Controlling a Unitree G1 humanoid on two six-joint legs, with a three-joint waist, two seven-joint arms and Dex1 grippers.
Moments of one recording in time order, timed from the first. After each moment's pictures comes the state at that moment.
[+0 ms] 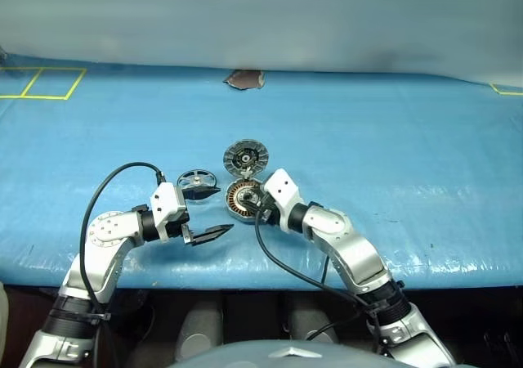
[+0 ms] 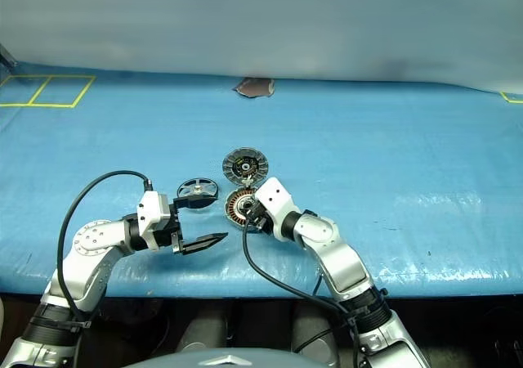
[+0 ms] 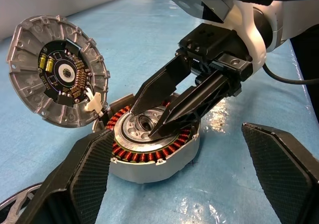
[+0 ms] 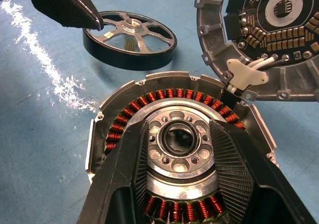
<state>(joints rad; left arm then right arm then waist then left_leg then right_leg) -0.06 0.58 -0.06 -0.11 -0.35 0.07 -1.06 -0.23 -0.21 0.37 -0.19 0.09 0.53 0.52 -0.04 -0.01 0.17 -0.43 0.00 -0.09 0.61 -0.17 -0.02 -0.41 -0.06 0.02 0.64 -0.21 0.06</state>
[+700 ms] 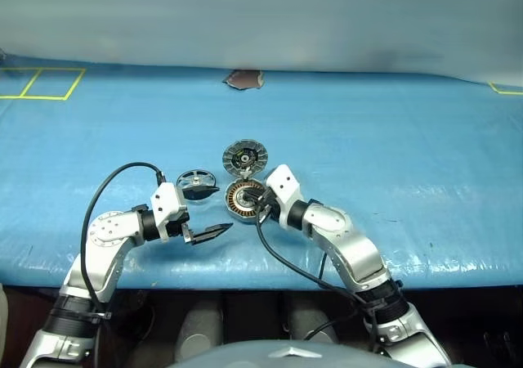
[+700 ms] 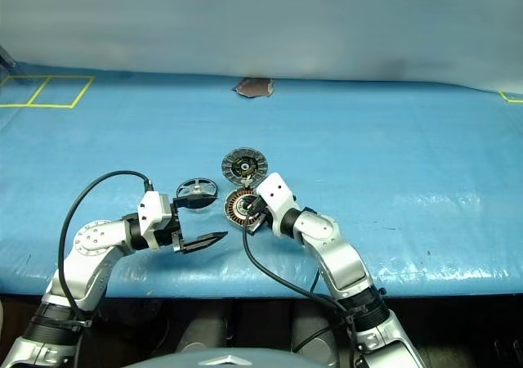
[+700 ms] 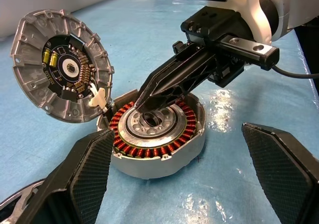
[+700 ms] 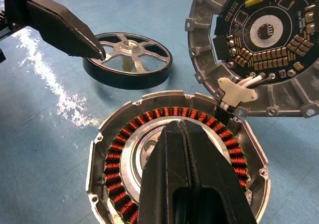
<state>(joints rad) -0.06 0.58 -0.06 -0.10 -0.33 0.06 -1.05 -0.24 -0.18 0.34 -0.16 0.12 0.52 0.52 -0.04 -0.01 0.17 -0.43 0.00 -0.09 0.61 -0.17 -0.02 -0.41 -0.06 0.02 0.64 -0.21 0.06</state>
